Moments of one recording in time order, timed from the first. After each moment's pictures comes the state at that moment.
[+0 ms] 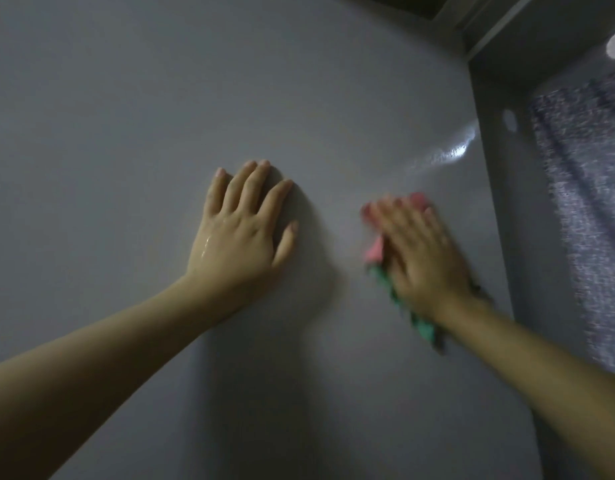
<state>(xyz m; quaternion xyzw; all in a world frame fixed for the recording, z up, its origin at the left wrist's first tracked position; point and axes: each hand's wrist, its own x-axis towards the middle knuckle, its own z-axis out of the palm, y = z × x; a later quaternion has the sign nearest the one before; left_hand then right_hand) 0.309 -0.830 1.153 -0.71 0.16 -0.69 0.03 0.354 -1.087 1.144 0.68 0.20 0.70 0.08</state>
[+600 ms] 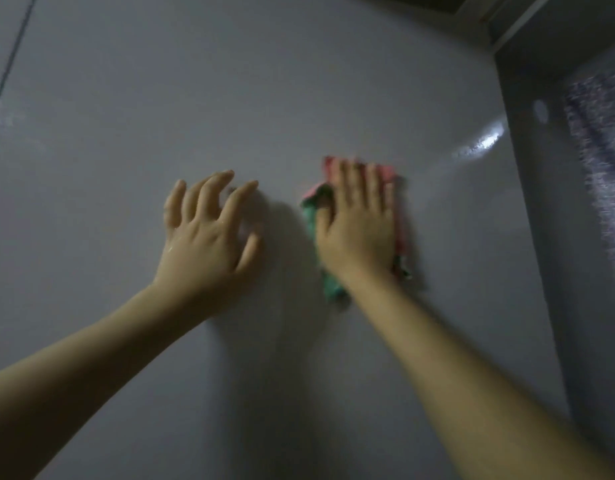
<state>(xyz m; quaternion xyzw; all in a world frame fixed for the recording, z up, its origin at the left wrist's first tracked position) 0.280 -0.770 1.138 -0.70 0.15 -0.69 -0.02 0.340 -0.945 1.172 0.67 0.09 0.73 -0.11</state>
